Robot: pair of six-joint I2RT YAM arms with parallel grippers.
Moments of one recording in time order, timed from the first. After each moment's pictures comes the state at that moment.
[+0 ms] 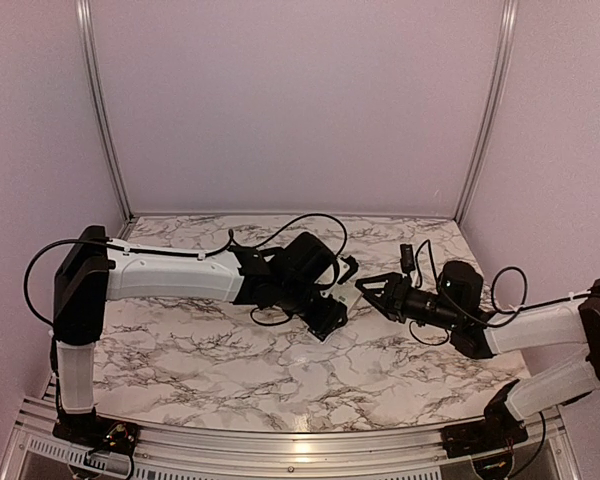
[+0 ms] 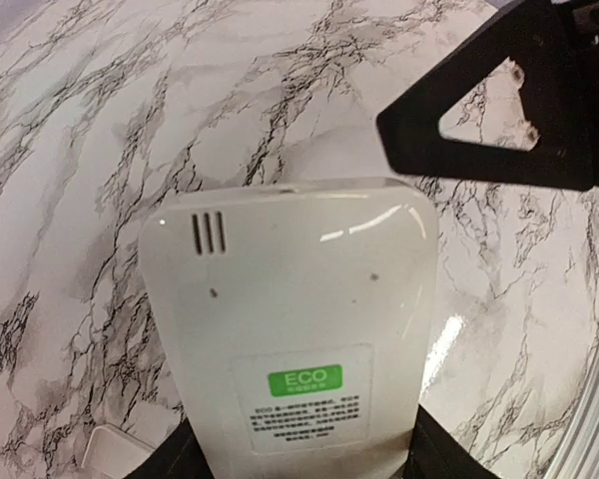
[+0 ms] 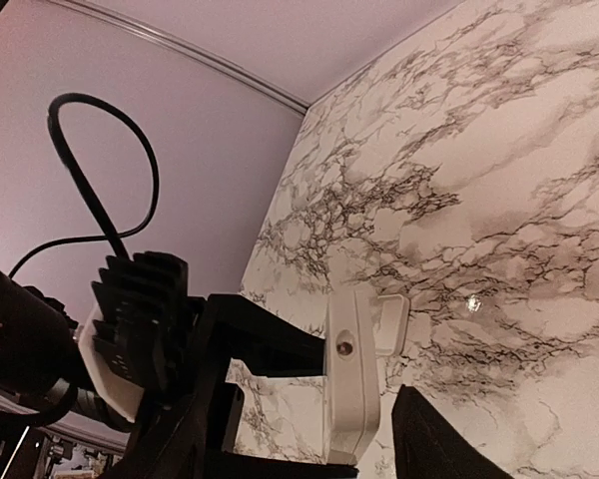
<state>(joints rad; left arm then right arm) -1.08 2.03 1.59 -0.36 0.00 -0.19 0.58 1.31 0.38 0.77 -0.43 0.99</state>
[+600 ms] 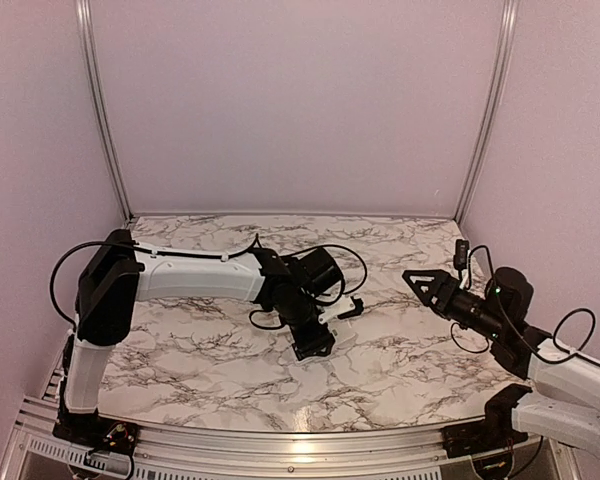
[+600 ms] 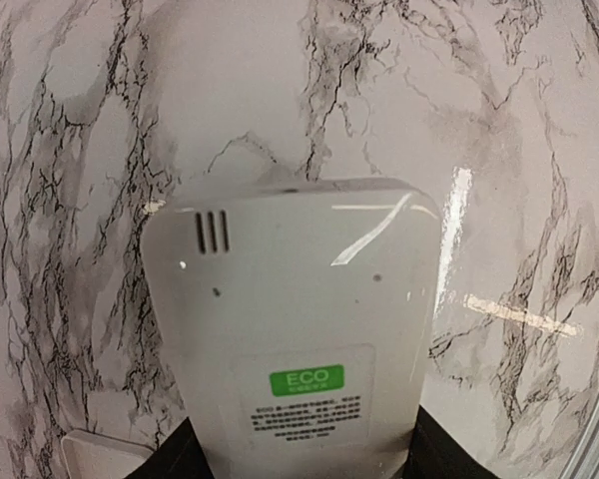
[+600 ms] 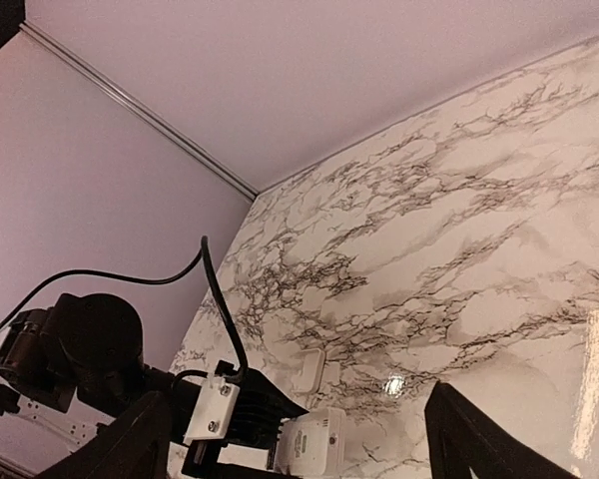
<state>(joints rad) -1.07 2.15 1.71 -0.66 0.12 0.16 0.40 0.79 0.28 0.37 -0.36 0.81</state>
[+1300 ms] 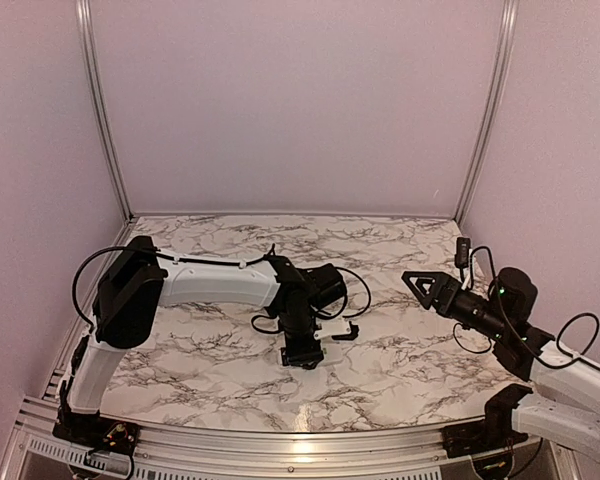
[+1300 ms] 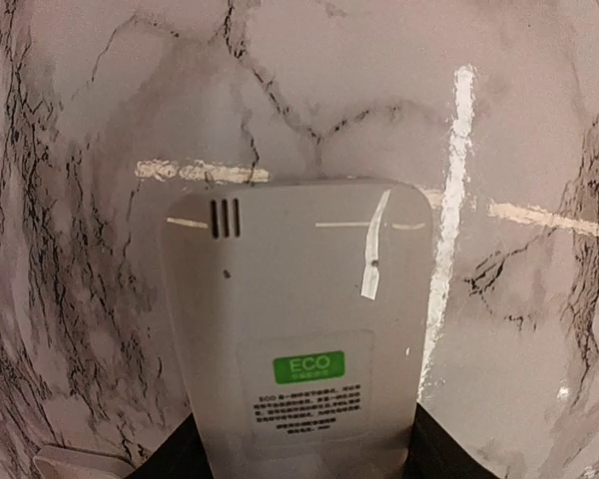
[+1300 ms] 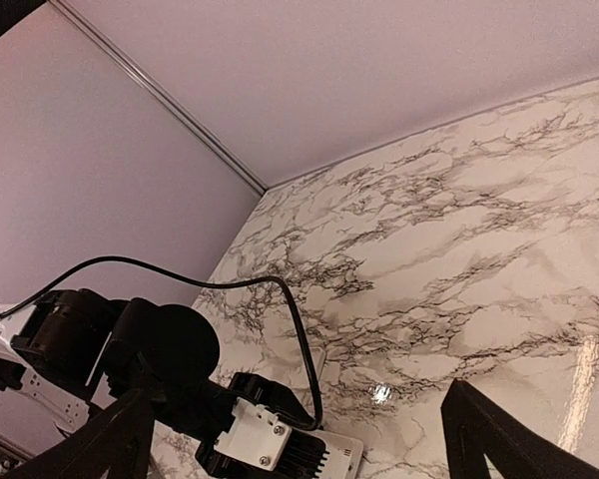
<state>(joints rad) -1.08 2.27 1.80 -0.85 0.08 0.37 0.39 0.71 0.28 0.33 -0.38 0.70</state>
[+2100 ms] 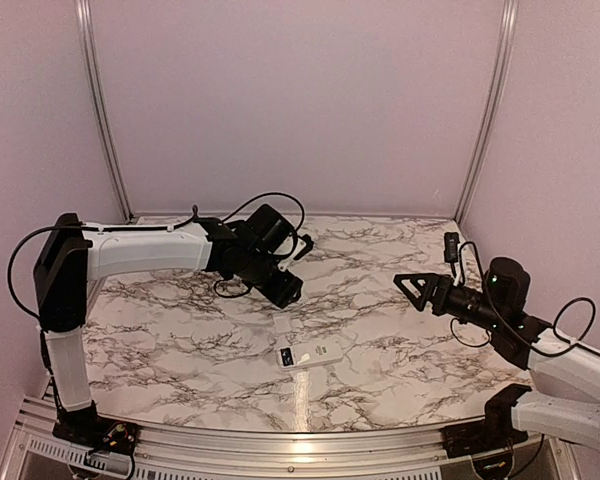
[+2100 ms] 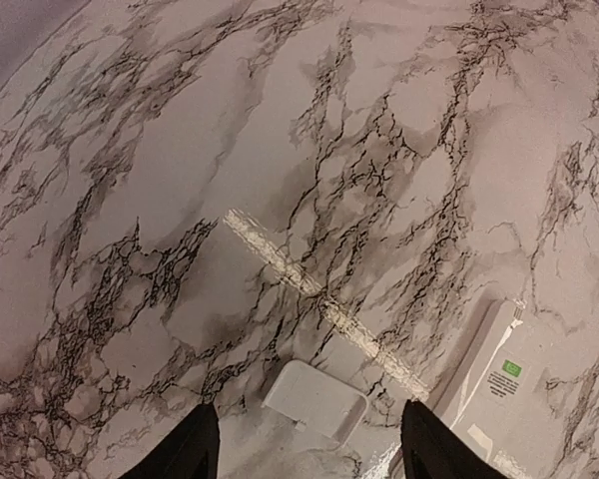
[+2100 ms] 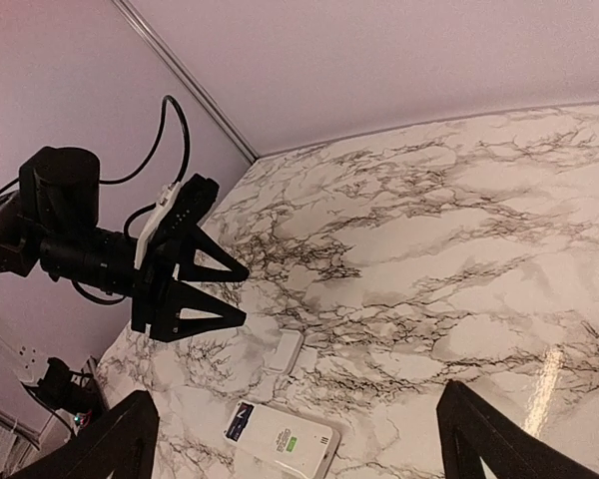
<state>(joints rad) -0.91 1.94 1.54 -0.54 -0.03 -0.01 0.39 0.80 0.34 0.29 -0.44 0.55</state>
